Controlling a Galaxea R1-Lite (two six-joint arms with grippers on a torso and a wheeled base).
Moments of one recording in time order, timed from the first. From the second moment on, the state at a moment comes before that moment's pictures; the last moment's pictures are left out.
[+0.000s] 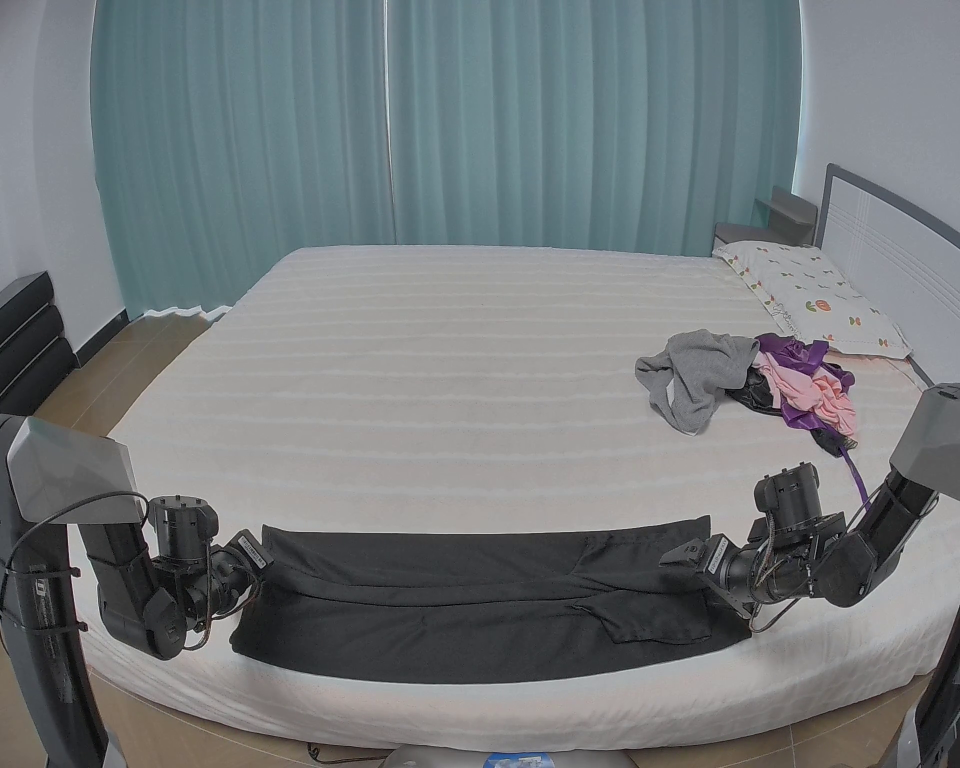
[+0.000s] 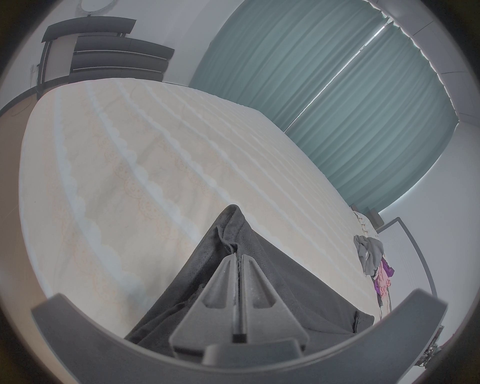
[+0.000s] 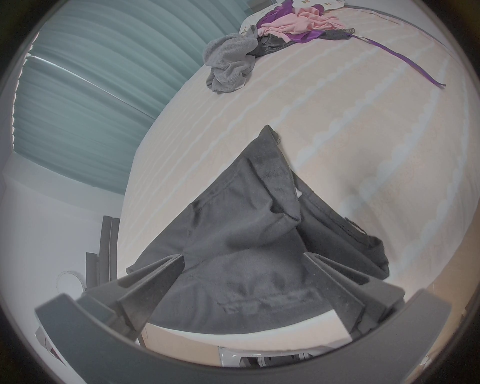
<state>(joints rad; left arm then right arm) -0.05 2.27 -0.41 -1.28 0.02 -0.77 0.26 2.07 -0.56 -0.64 0.14 0.85</state>
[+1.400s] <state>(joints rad) -0.01 2.23 -0.65 -1.27 0.01 -0.81 0.25 2.20 -0.99 -0.65 0.00 0.90</state>
